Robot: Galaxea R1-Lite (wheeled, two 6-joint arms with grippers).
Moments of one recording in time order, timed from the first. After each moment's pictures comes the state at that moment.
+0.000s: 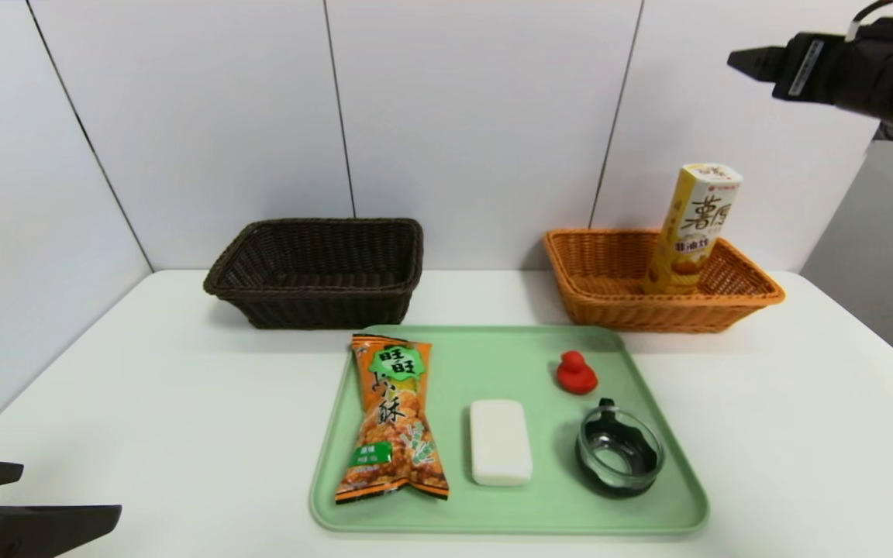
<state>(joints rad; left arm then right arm) -0.46 1.00 -1.06 0.84 0.05 -0.24 0.10 1.65 -1.52 -0.20 -0.09 0.01</state>
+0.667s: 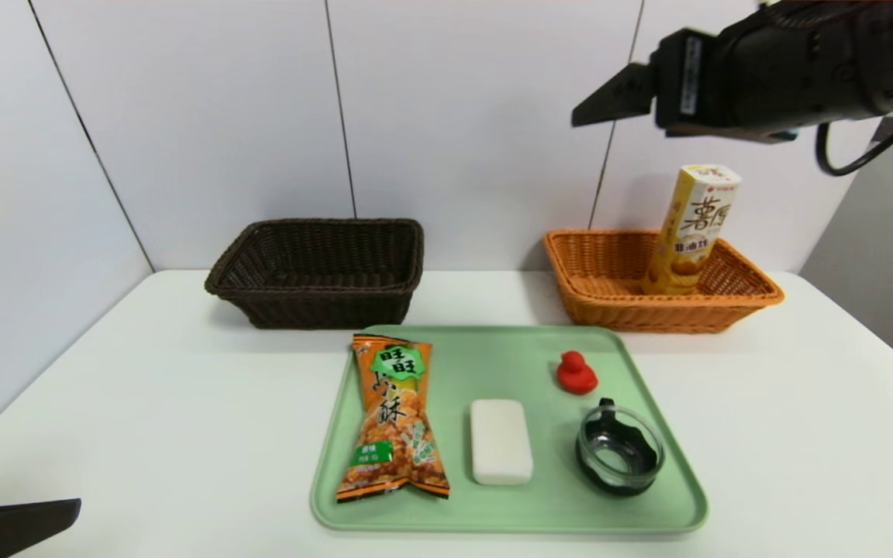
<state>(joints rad) -0.46 0.93 -1.06 0.82 0.07 -0.24 0.61 1.70 -1.94 0.64 -0.19 0.26</state>
